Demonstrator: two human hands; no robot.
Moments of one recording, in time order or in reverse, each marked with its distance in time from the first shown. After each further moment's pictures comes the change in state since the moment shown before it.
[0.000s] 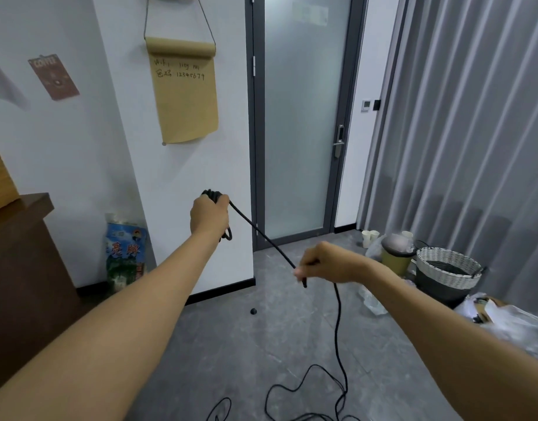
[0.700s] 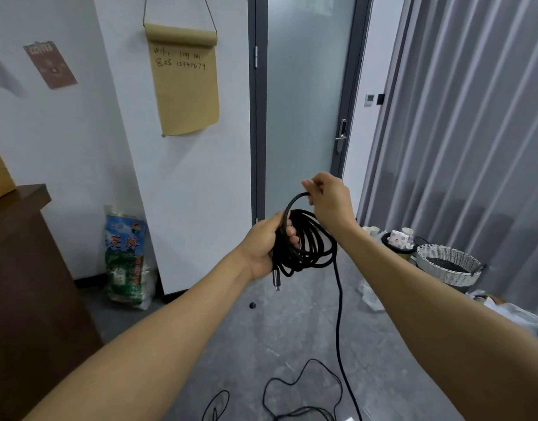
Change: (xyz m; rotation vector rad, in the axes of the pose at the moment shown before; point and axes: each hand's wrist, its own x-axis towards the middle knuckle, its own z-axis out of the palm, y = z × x) left_hand -0.080 0.012 0.036 -0.690 -0.788 -0.334; right_hand 0.045 -0.042 -0.039 0.341 0.838 0.088
